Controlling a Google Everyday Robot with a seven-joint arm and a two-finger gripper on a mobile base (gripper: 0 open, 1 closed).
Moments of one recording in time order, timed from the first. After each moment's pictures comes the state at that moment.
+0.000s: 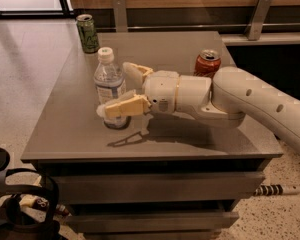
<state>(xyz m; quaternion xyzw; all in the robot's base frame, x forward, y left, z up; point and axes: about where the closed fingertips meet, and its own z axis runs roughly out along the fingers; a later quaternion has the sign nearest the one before) 0.531 0.074 0.911 -0.45 0.56 0.42 0.55</state>
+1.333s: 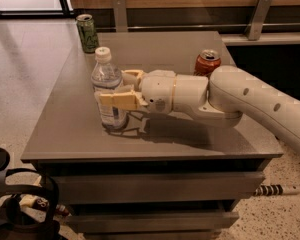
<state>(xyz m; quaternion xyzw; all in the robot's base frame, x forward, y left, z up) 0.527 0.083 0.914 -0.45 0.56 0.43 0.55</state>
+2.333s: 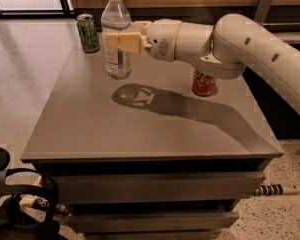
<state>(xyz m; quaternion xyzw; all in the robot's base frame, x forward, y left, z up) 0.627 0.065 0.993 -0.38 0.60 0.42 0.56</state>
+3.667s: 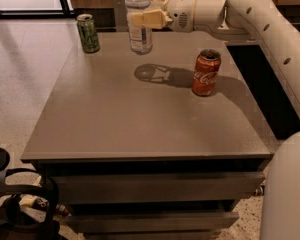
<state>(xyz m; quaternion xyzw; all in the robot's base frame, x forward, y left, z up) 0.730 0.009 0.998 -0.44 0.59 0.38 0.56</state>
